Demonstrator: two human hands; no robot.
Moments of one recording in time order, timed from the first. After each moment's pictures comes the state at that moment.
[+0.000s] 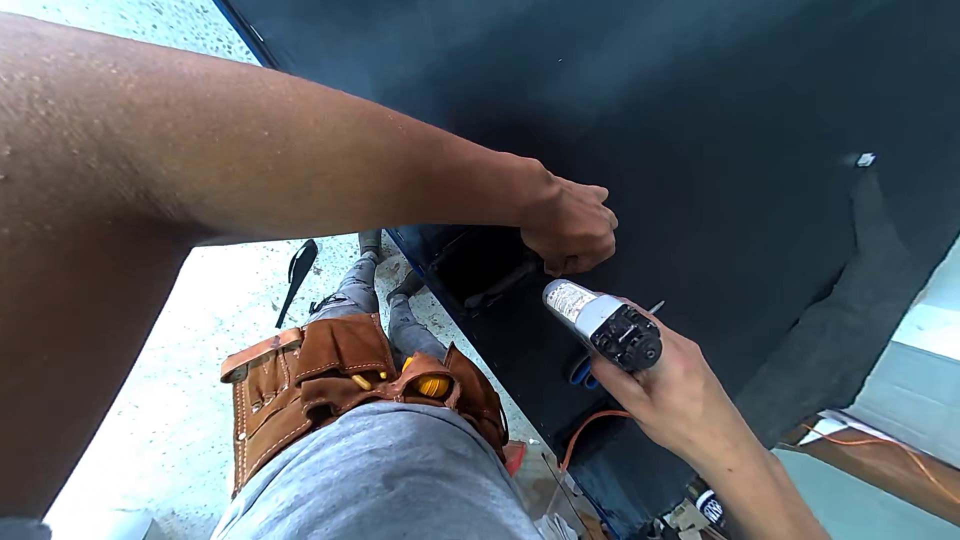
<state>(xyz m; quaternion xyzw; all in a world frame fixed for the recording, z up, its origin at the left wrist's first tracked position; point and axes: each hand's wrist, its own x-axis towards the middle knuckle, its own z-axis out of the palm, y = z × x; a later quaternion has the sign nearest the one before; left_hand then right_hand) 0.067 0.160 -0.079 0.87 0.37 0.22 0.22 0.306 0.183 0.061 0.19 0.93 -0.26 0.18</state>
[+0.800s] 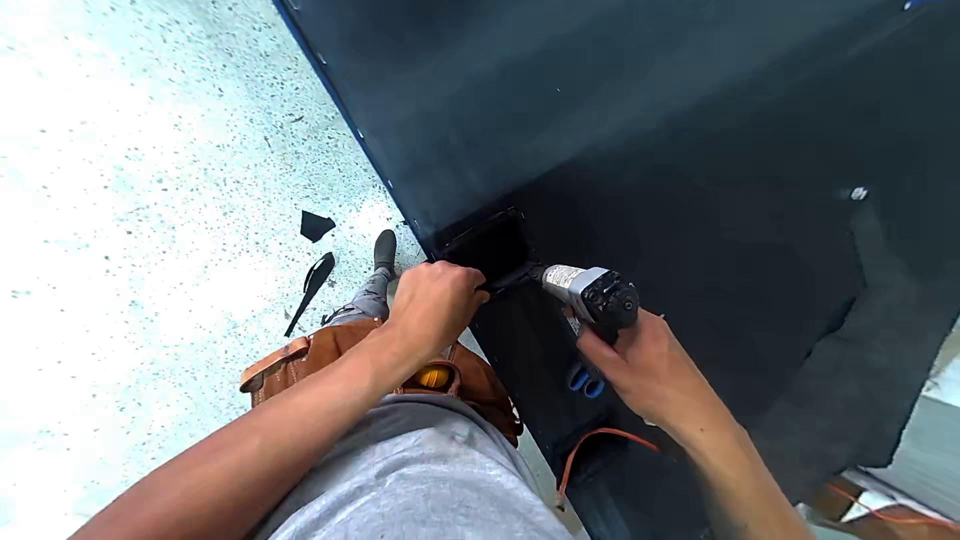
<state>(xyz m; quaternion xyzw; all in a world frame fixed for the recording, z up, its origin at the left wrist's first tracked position) 0.156 -0.042 -0.045 0.35 0.85 0.20 0.33 0.309 0.181 0.049 0.27 0.90 -0.26 0.21</state>
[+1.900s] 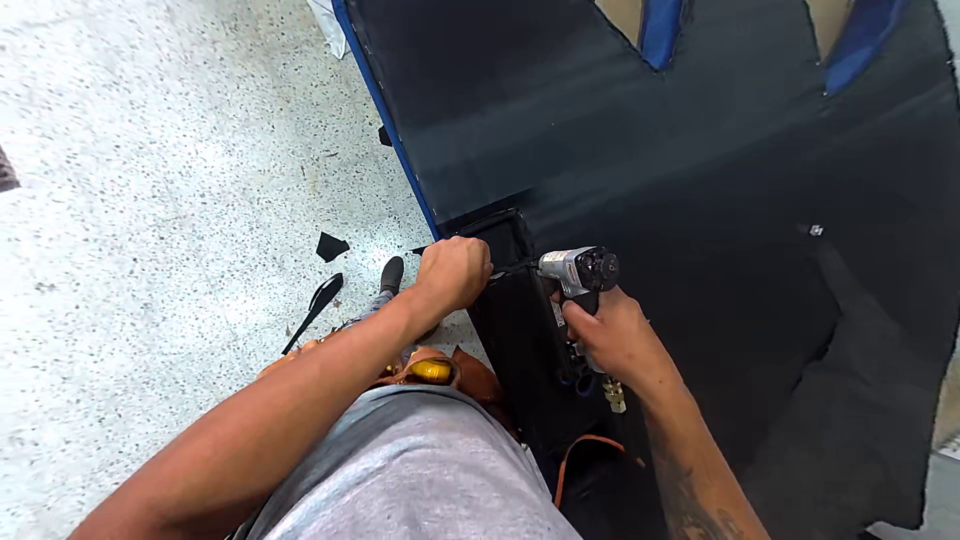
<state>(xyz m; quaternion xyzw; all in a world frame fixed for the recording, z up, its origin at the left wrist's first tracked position) 0.161 -0.025 -0.045 0.30 0.88 0.18 0.33 0.315 0.170 0.039 0.32 0.87 -0.32 0.19</state>
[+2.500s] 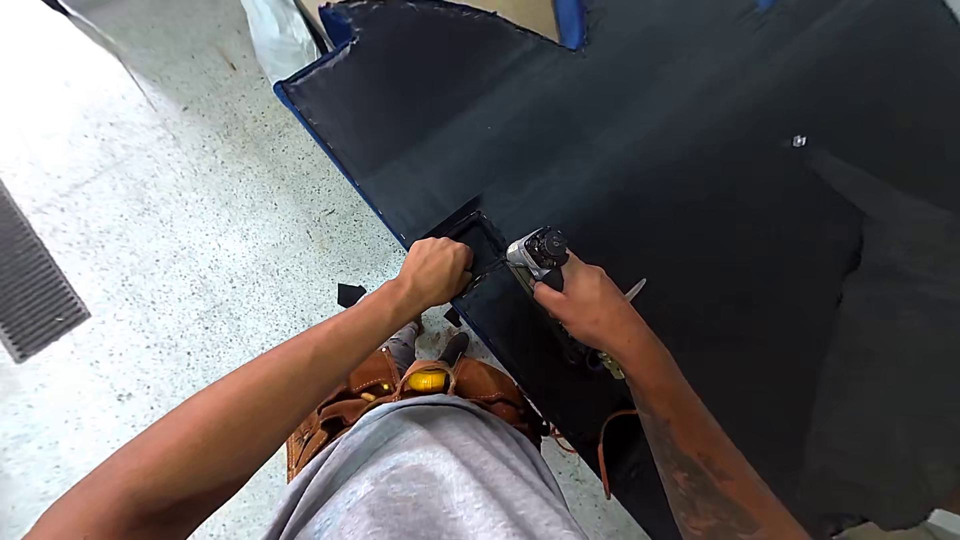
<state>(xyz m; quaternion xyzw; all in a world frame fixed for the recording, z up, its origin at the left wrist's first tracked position) 0.137 -0.006 -0.040 0.48 0.84 0.04 0.26 0.317 0.169 0.033 0.31 0.89 -0.30 0.16</state>
